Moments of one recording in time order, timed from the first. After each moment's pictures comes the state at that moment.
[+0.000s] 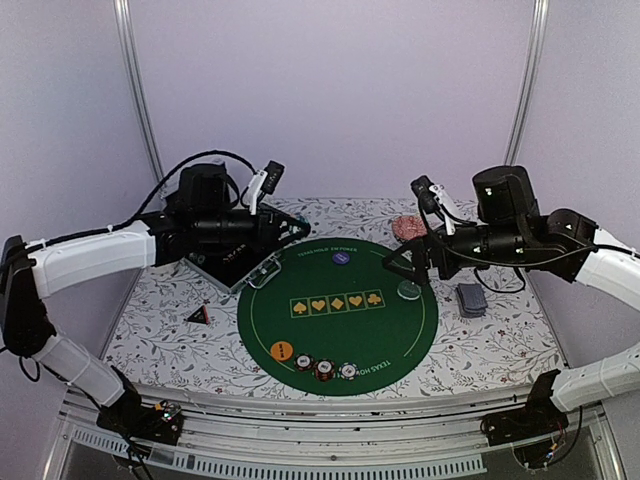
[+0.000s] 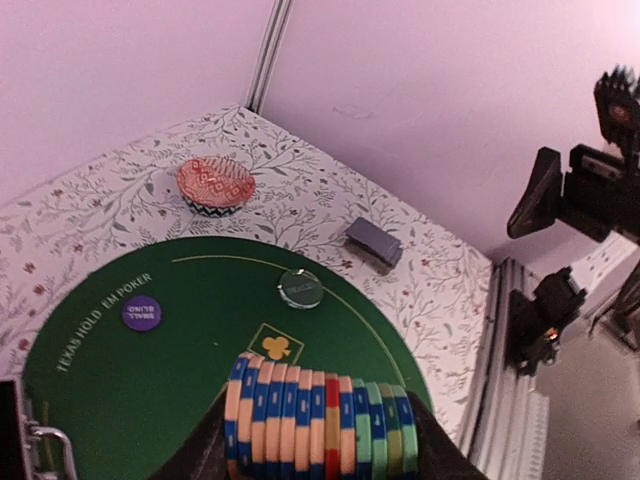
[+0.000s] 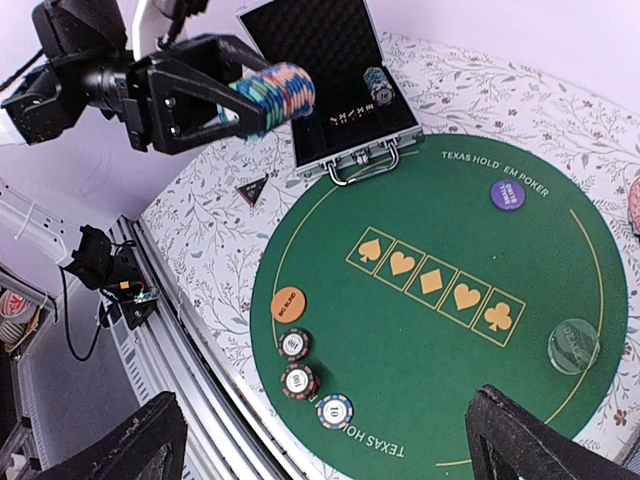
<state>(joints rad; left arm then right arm) -0.66 1.45 1.09 0.03 0.46 -0.13 0.85 1.13 1.12 -0.54 -0.19 0.32</state>
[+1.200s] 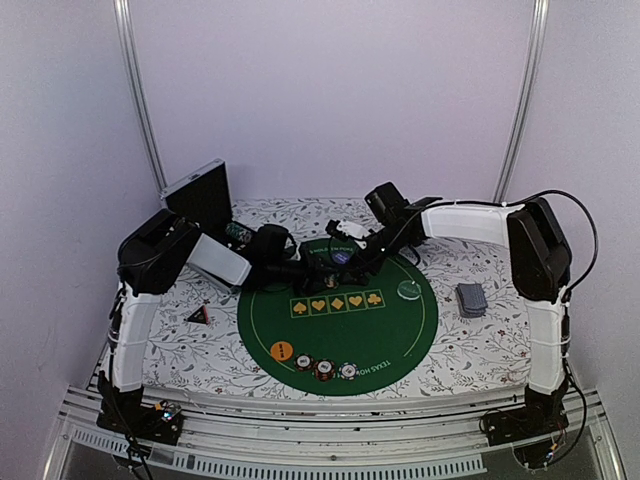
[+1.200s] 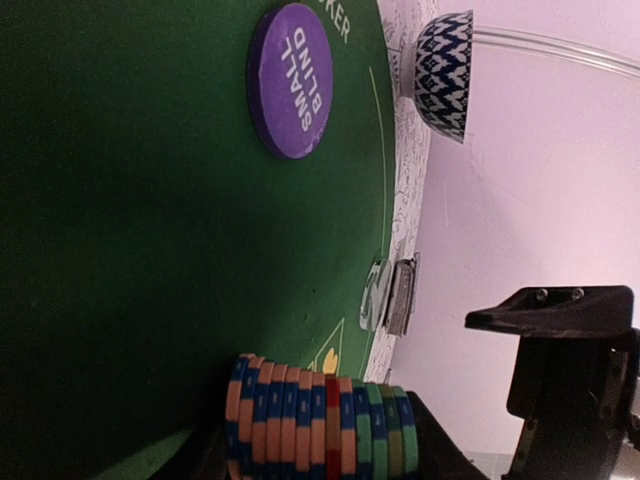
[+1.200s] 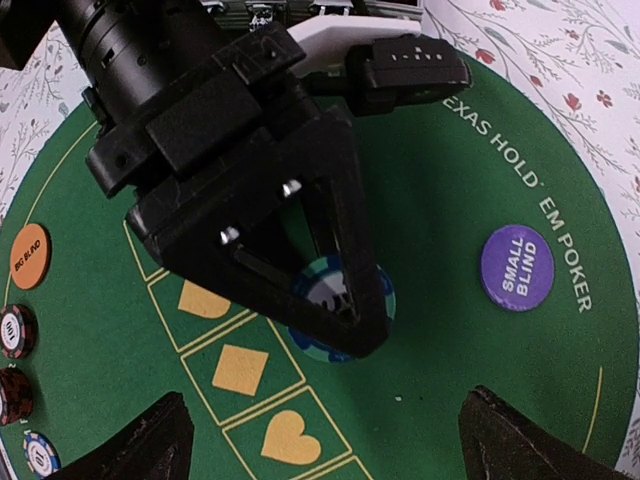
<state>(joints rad) -0.60 2.30 1.30 0.51 0.64 -1.26 0.64 2.10 1.63 -0.52 -0.36 -0.41</state>
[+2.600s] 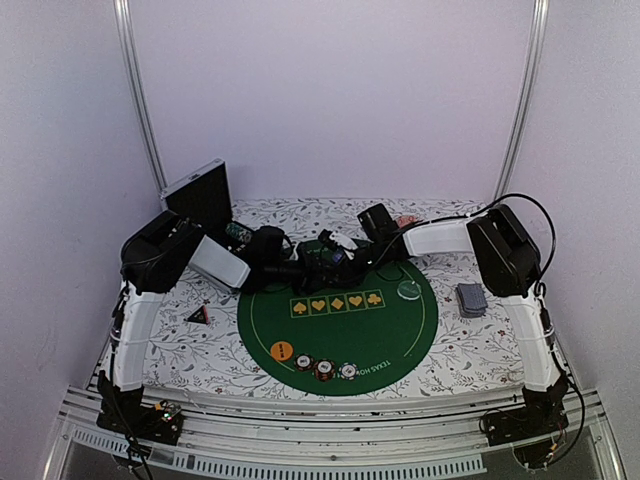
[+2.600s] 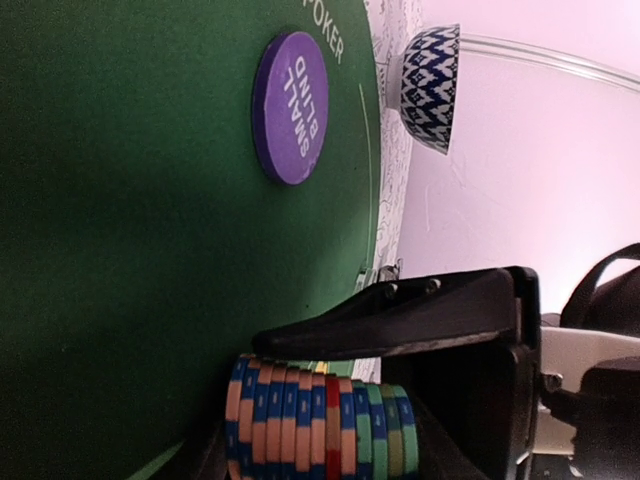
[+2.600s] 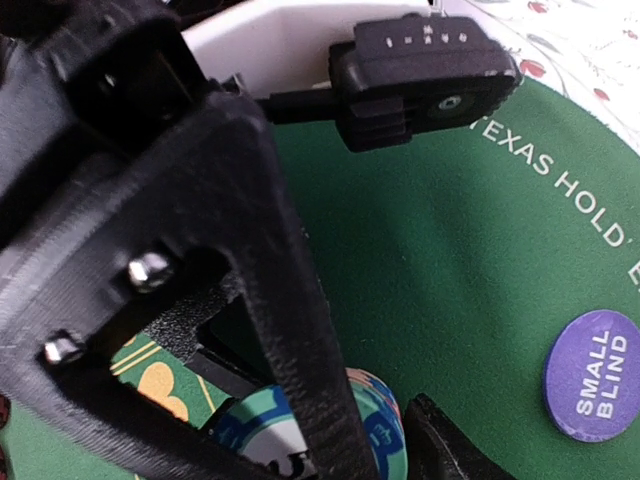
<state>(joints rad) -0.58 2.34 1.29 0.62 0.65 -1.31 0.62 2.34 1.68 -0.22 -0.57 -0.29</state>
